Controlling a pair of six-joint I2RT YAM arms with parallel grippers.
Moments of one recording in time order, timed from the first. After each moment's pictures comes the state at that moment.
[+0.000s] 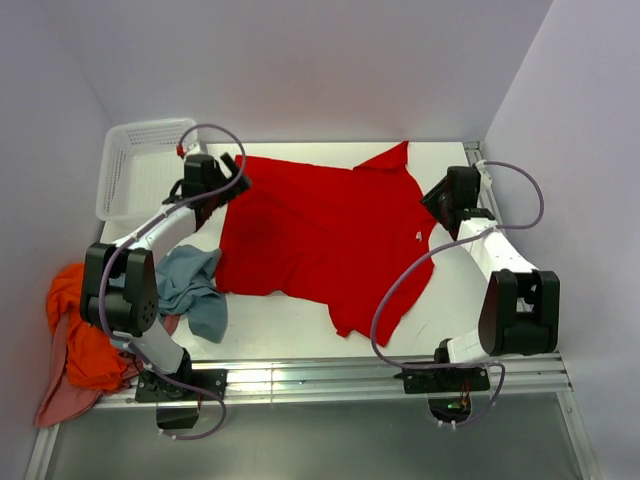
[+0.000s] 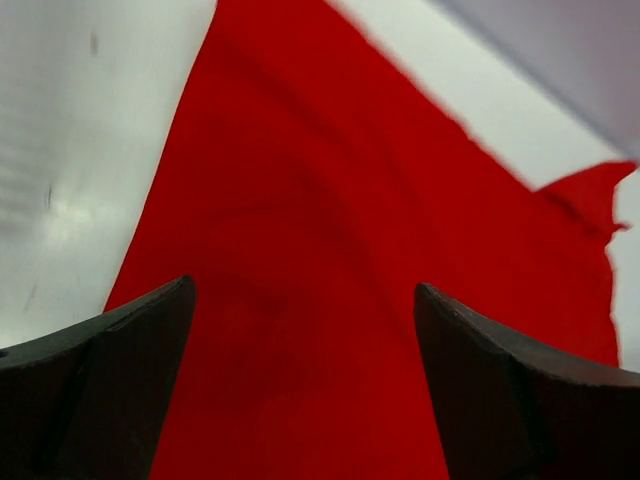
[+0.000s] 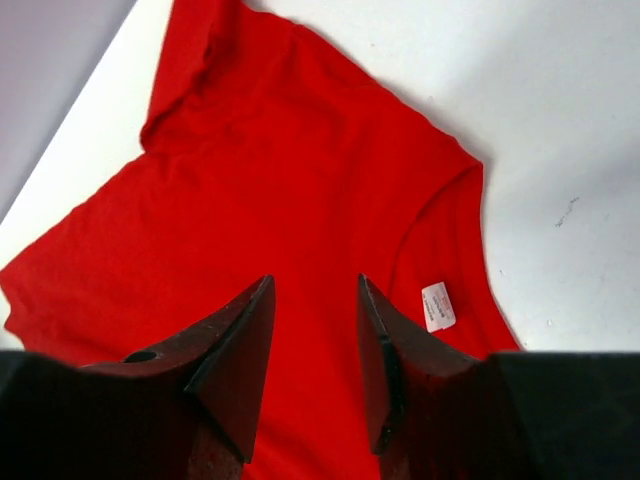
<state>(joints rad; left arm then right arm) -0.19 1.66 1.16 0.00 -0.05 -0.68 -0.04 1.43 0.94 -0.15 0.10 0.75</state>
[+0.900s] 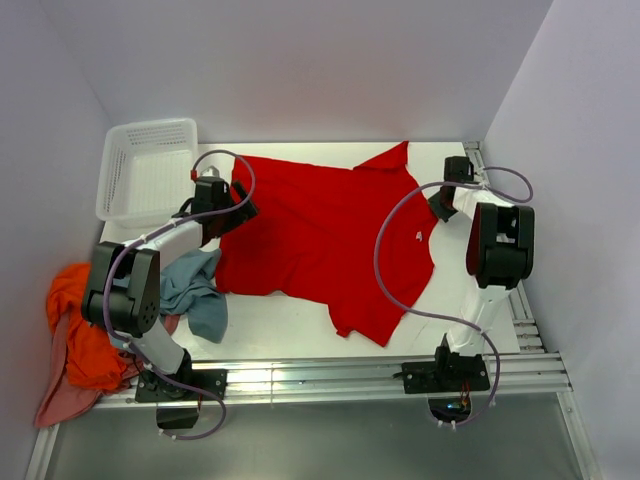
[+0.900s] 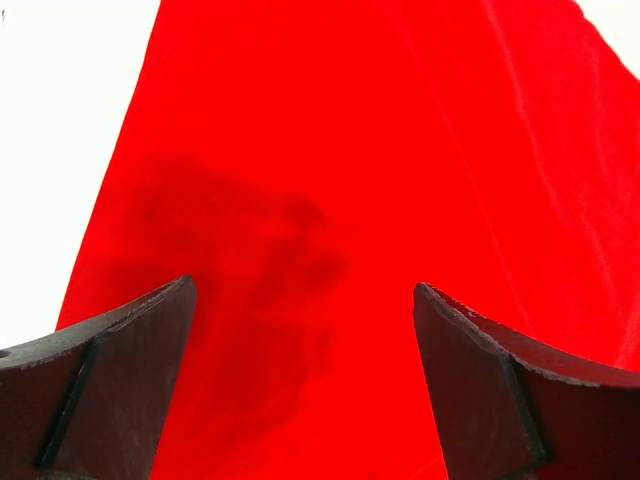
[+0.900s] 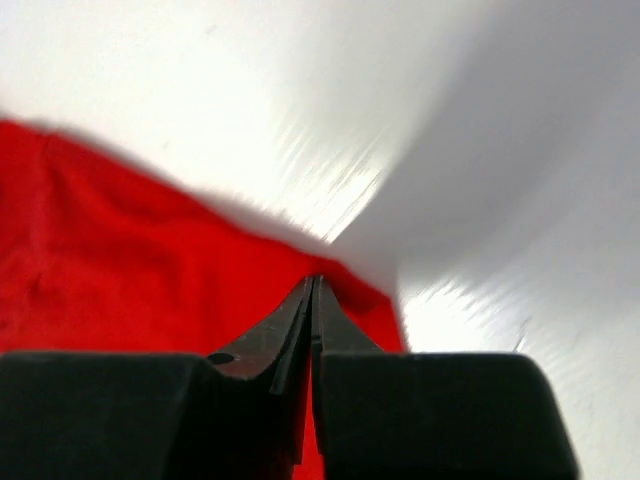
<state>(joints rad) -0.23 1.66 0.97 -0.01 0.00 -0.70 -0.11 1.94 1.28 -0.34 0.17 0.87</state>
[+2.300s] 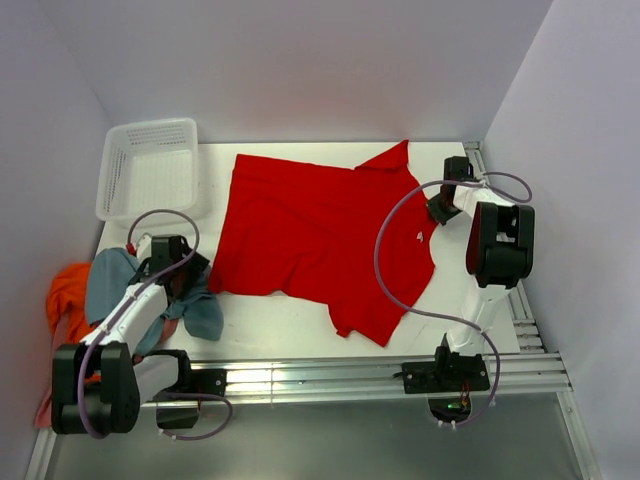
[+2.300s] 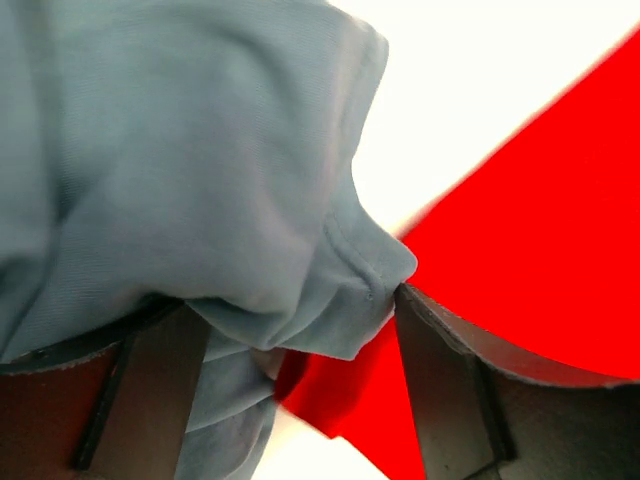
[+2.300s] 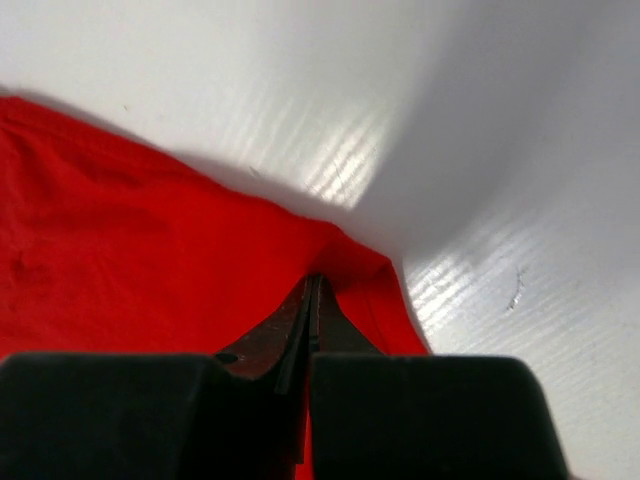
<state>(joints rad) -0.01 1.12 0.48 -0.26 -0.18 -0.93 -0.13 1.95 1.30 -0.45 0.12 0.93</state>
